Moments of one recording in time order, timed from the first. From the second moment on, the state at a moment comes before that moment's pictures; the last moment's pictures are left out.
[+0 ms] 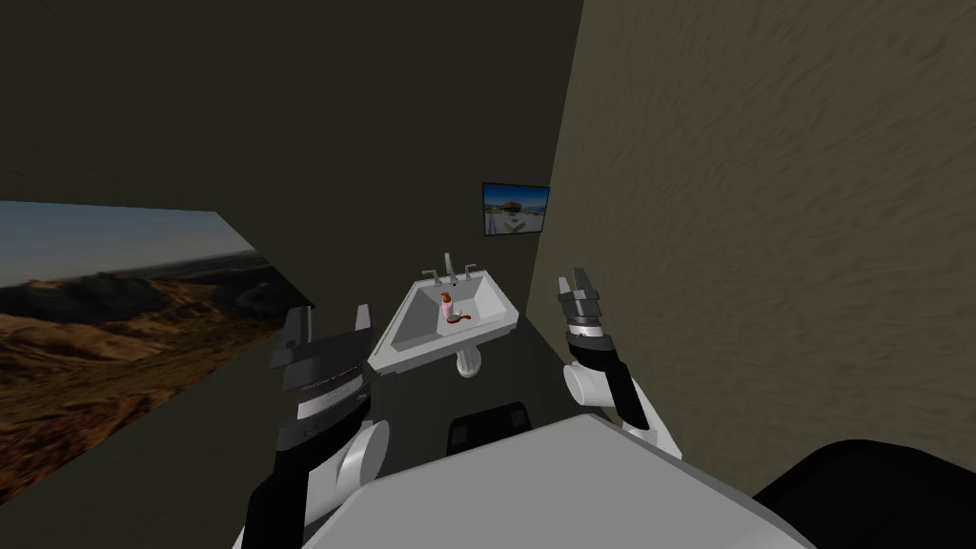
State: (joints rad) left arm 0.54 -0.01 0.03 -2.37 0.07 -0.55 0.17; right arm 0.48 0.01 -0.05 -2.39 0.02 -0.40 0.08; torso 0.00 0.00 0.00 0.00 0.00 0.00
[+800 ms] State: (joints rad) left arm 0.43 0.16 0.10 -2.22 -0.01 -0.38 0.16; right arm 0.48 0.01 -0.05 -2.39 0.02 -0.40 0.08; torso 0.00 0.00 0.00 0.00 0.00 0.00
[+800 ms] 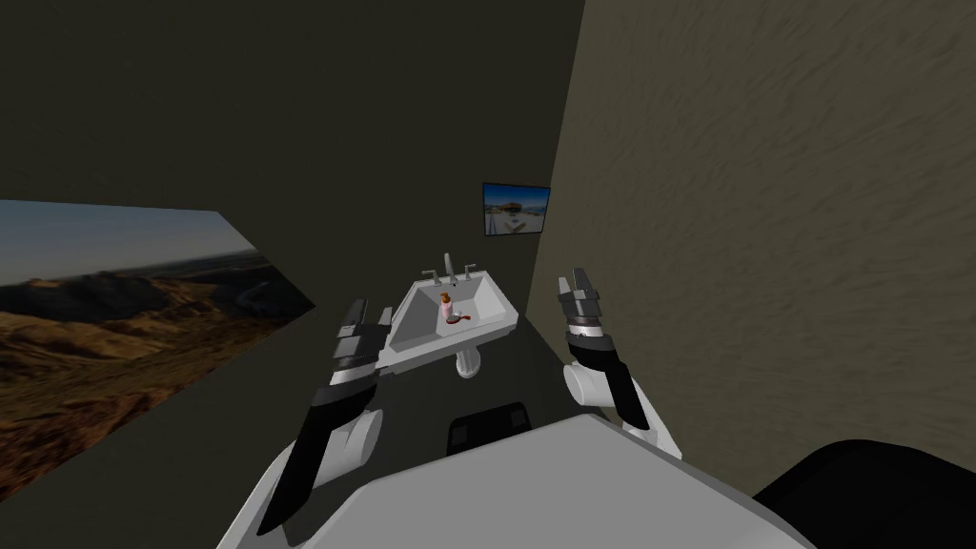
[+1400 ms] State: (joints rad) left arm 0.33 0.22 0.14 -2.11 -0.07 -0.25 0.15; right arm 0.48 0.01 -0.05 -2.39 0.02 -0.40 0.08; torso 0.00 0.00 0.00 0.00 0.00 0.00
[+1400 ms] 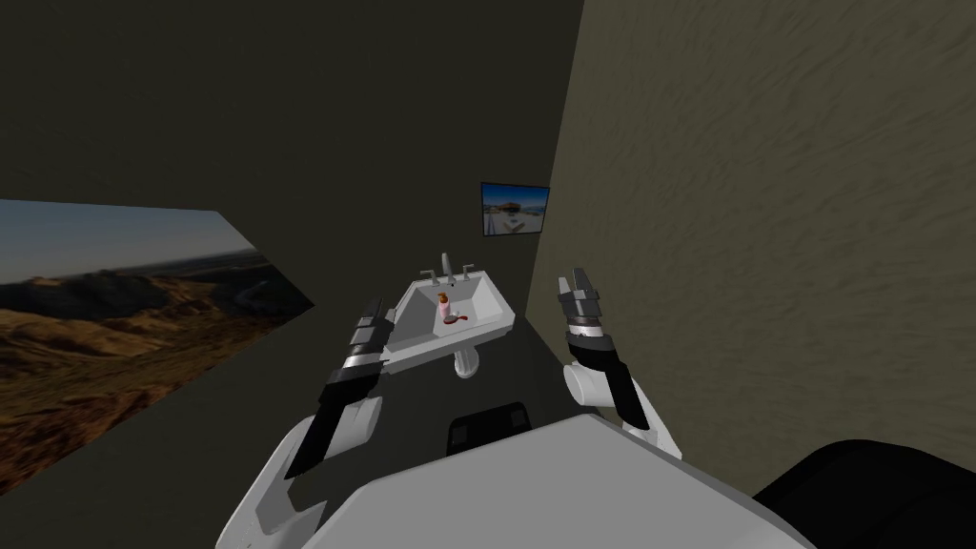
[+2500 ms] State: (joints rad) left arm 0.07 0.33 0.23 -1.84 -0.22 0.05 0.14; right arm 0.48 0.01 -0.05 -2.39 0.02 -0.40 0.08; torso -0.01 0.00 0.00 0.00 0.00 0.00
